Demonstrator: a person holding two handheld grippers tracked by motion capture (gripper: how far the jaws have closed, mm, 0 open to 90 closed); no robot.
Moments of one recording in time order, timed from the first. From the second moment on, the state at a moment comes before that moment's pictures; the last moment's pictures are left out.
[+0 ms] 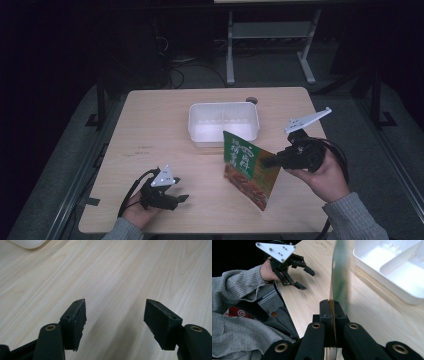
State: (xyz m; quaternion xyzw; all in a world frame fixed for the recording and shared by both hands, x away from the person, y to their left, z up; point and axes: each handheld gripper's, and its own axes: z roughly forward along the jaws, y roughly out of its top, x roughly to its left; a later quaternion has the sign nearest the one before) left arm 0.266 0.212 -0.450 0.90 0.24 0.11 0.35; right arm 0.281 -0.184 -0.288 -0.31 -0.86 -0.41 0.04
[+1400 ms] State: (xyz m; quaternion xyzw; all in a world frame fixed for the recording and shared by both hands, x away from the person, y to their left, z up) left arm 0.271 0.221 -0.451 0.89 0.26 0.11 0.36; right arm 0.352 -0.170 -0.199 -0.35 -0.84 -0.40 -0.05
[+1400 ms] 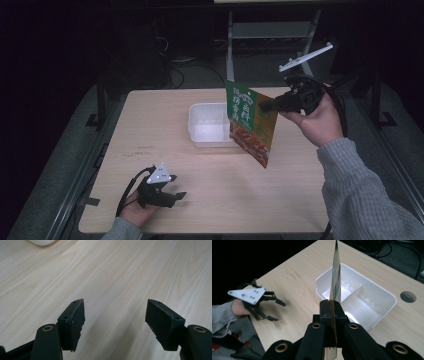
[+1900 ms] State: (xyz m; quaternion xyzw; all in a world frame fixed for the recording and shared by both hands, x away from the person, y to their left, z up) left arm 0.271 0.225 -0.450 0.89 0.27 0.11 0.37; right arm 0.396 -0.154 -0.197 -0.39 -0.83 -0.40 -0.08
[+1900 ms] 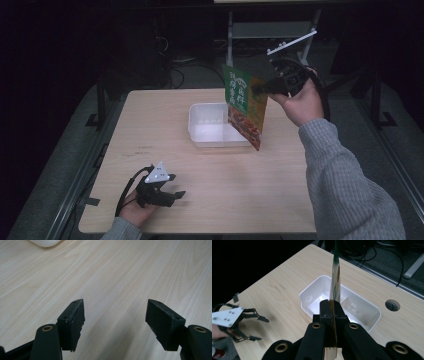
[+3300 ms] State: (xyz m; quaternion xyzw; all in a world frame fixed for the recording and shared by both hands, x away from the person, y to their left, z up) left arm 0.272 0.228 -0.448 0.88 0.27 0.11 0.38; right arm 0.464 -0.119 -0.232 -0.41 -0.83 -0.35 -0.14
